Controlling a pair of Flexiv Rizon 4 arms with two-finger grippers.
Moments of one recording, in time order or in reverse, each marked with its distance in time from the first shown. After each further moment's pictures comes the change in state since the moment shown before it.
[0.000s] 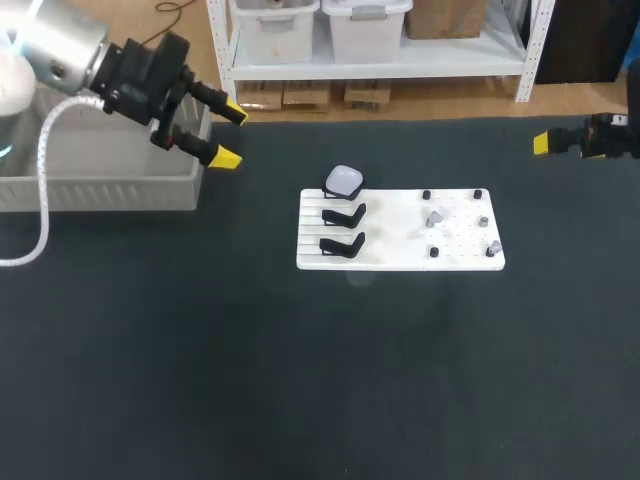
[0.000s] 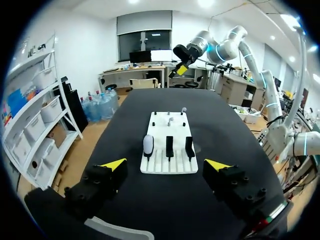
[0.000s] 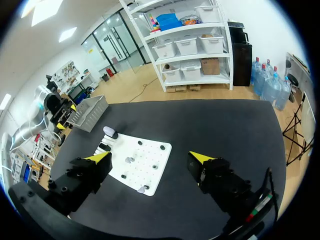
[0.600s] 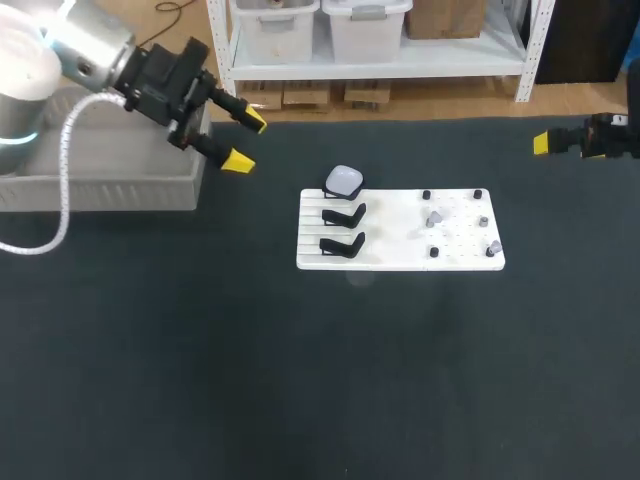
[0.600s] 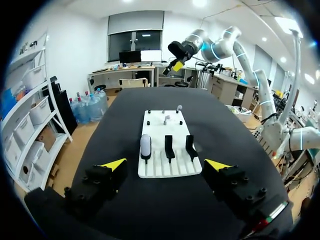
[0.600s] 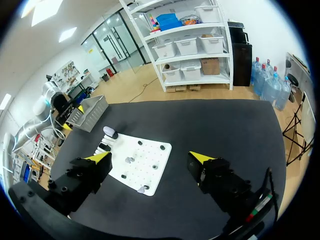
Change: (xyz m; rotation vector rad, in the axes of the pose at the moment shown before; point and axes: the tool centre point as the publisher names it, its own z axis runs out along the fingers) left arm 0.009 0.017 0.036 0.087 -0.001 0.021; right arm 0.000 0.000 0.000 0.000 0.000 0.000
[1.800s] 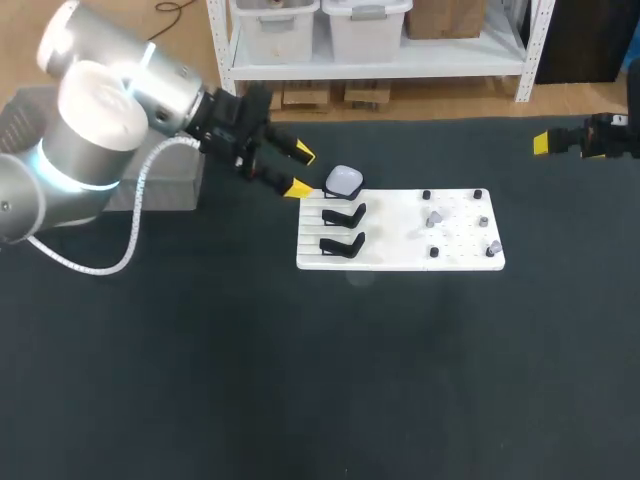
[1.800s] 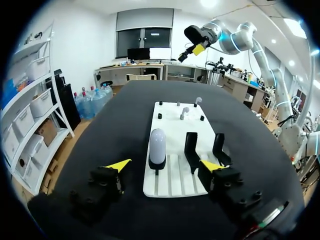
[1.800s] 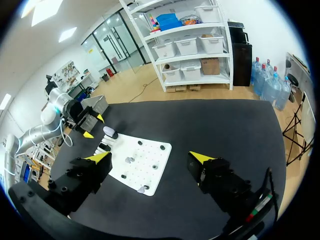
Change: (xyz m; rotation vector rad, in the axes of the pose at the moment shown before) left arm 0.018 0.031 0.091 -0.057 -0.018 -0.047; right arm 0.000 0.000 0.000 0.000 0.000 0.000
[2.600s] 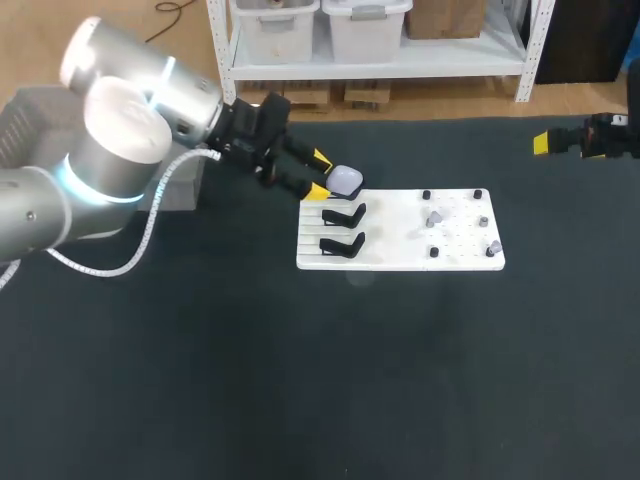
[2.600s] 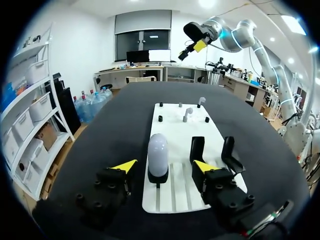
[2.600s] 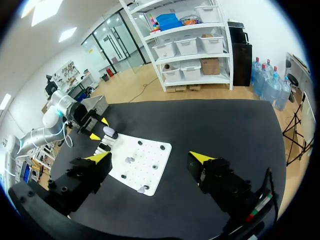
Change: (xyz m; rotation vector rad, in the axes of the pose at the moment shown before) left arm -0.004 0.005 0.030 -0.016 -0.022 0.022; right arm 0.000 0.000 0.000 0.000 0.000 0.000
